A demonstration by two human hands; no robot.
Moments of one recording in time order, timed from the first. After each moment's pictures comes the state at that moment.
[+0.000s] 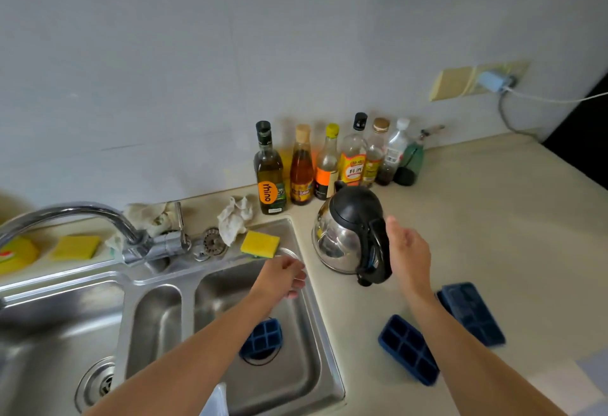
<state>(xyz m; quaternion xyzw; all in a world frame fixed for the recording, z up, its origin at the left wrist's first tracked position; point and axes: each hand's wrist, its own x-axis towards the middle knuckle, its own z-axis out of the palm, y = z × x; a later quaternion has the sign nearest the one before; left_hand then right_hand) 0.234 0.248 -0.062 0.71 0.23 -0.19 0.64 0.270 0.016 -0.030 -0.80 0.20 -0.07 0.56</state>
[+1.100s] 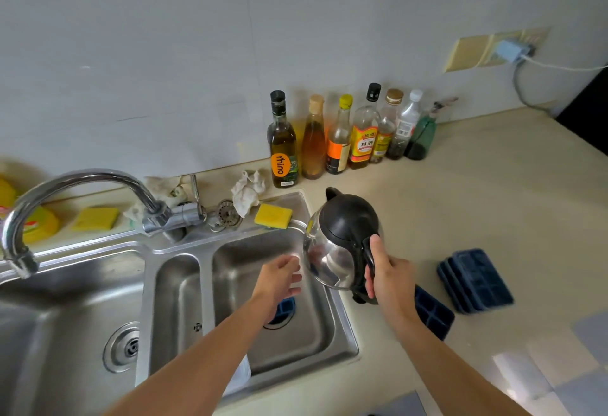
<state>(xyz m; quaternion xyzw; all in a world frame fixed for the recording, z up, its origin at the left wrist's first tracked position) 0.175 0.271 -0.113 0.64 0.30 -0.15 0.69 0.169 0.070 -0.037 -0.72 0.23 0.04 0.66</state>
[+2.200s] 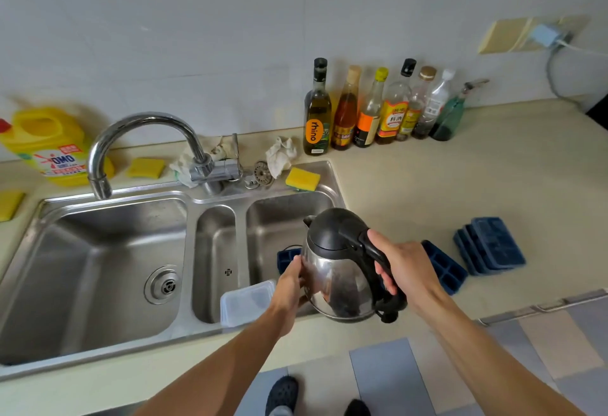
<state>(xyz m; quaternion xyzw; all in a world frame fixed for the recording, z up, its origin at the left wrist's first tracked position) 0.040 0.276 -0.130 0.53 0.35 -0.18 0.75 0.085 0.082 0.005 -0.79 0.13 0.20 0.56</state>
